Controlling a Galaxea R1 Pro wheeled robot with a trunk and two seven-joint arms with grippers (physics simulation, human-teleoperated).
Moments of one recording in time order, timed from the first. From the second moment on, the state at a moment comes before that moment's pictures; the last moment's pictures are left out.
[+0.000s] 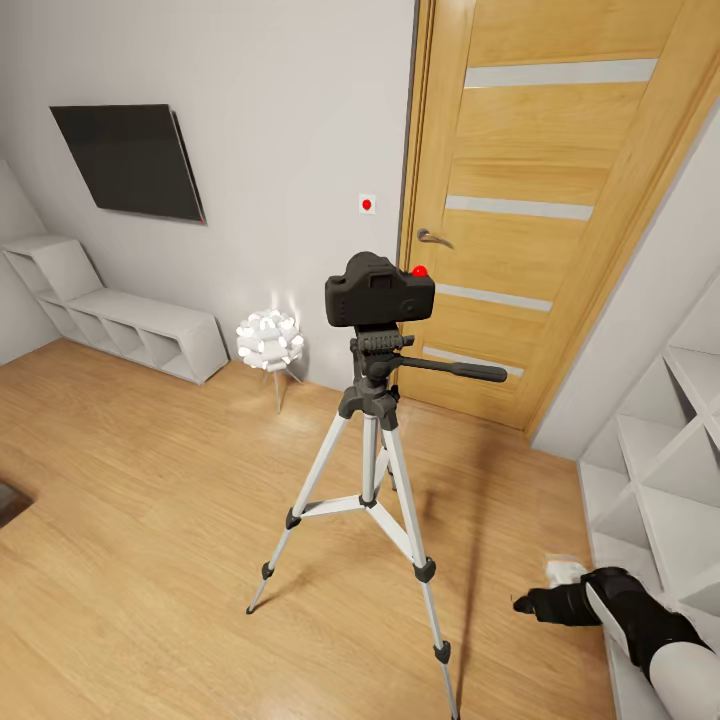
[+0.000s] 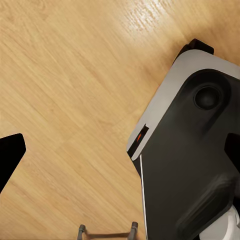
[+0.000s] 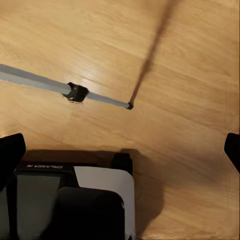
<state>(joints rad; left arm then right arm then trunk) -0.27 0.19 0.01 -0.01 0.43 0.08 0.01 -0.63 -0.30 0.01 -0.46 -0.03 0.63 0.42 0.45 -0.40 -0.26</state>
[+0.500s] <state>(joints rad) -0.27 0.13 0.01 0.00 0.43 0.08 0.01 -0.60 -0.29 0.01 0.03 -0.03 0.28 0.33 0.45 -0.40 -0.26</state>
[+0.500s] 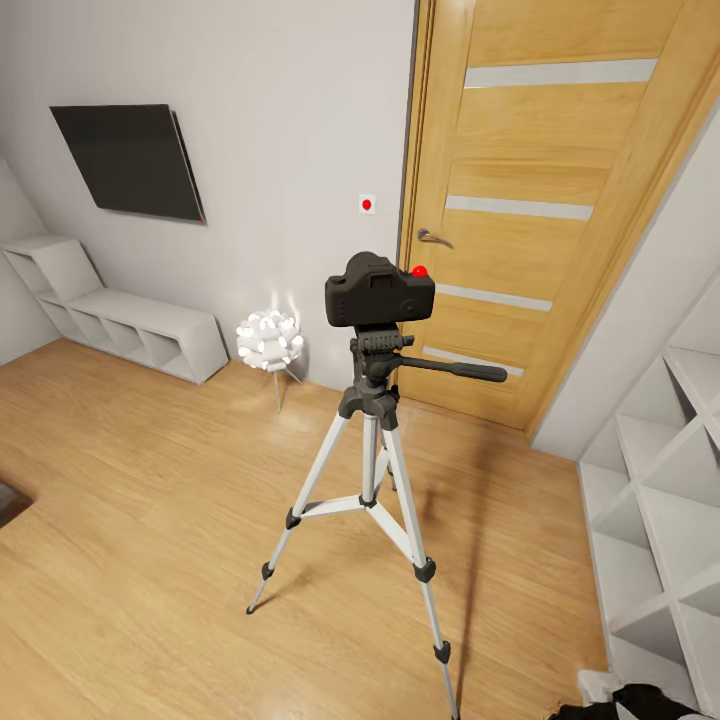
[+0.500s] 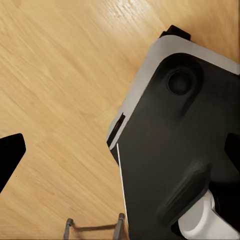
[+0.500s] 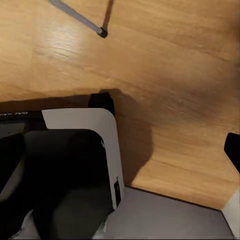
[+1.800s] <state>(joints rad) -0.26 0.10 0.01 -0.01 0.42 0.08 0.01 -0.34 -0.24 0.01 0.03 -0.04 0.02 0.13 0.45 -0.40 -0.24</state>
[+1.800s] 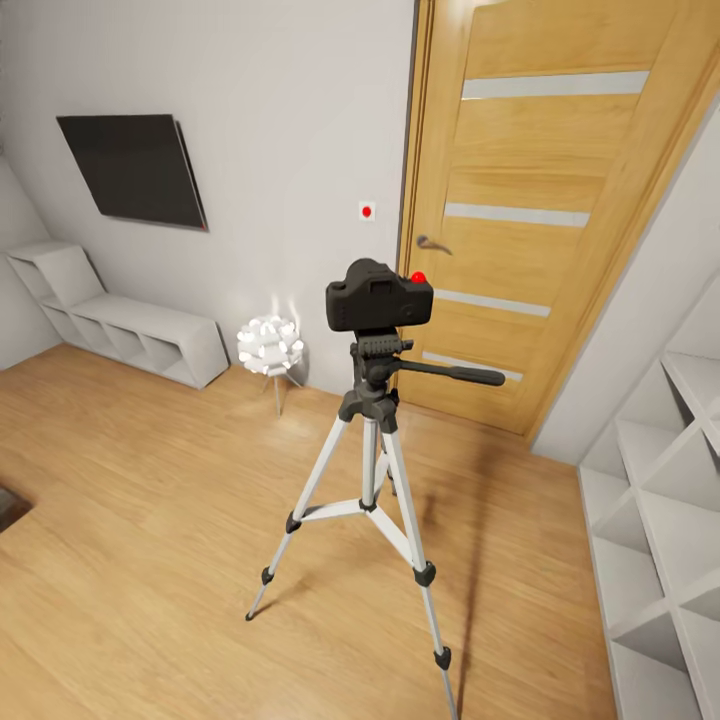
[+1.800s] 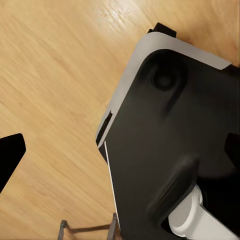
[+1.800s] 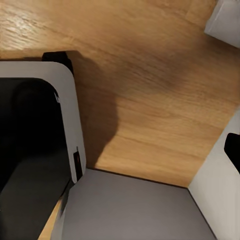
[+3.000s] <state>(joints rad) -0.26 0.10 0.01 -0.02 0.42 0.08 0.01 -0.30 -0.21 0.01 0.03 -0.04 0.00 0.14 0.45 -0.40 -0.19</state>
